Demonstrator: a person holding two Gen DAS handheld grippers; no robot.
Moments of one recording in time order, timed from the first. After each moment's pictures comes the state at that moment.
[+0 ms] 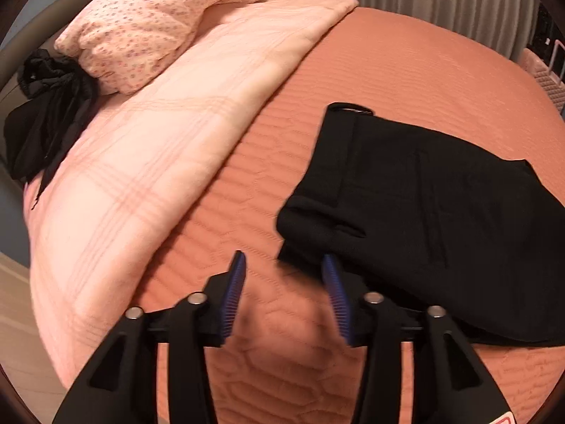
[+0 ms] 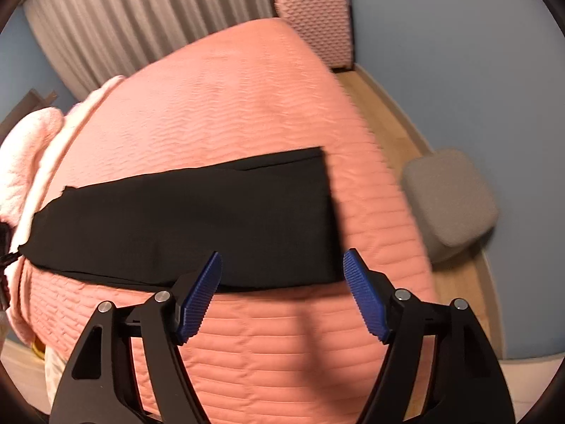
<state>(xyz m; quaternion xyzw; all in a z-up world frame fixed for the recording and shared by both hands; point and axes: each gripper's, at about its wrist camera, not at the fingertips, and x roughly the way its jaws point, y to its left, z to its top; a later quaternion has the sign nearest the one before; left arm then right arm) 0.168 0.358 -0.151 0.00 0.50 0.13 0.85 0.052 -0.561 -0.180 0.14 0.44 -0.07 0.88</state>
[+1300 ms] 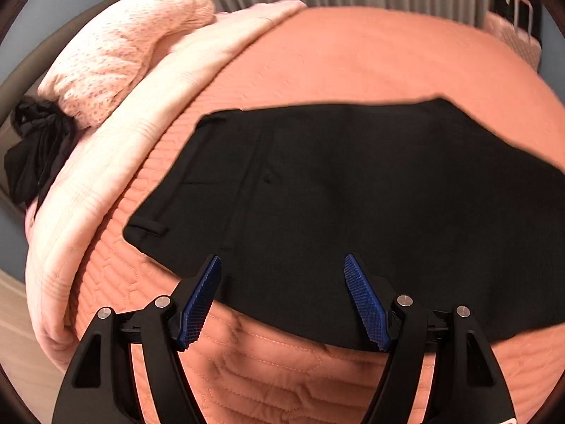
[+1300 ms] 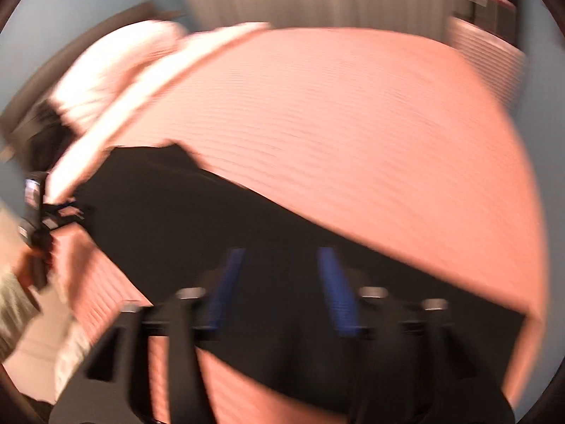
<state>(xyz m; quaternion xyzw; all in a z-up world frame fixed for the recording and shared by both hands) 0.143 0.191 -0.185 0.07 0.49 0.11 0.86 0.254 -0.250 -0.124 0.00 0.44 0.23 0.87</state>
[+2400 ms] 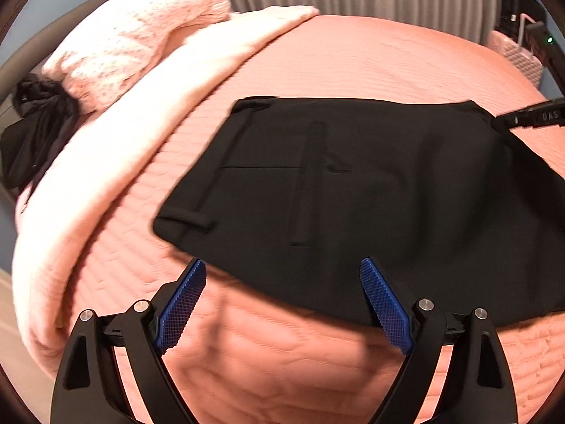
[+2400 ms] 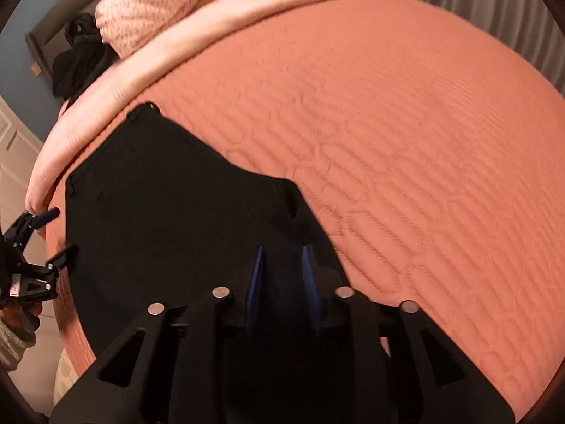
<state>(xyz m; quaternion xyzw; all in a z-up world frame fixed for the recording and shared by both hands) 0.130 0.245 -0.192 0.03 0.47 0.11 0.88 0.411 -0.056 -0.213 -0.10 0.52 0.32 0.78</state>
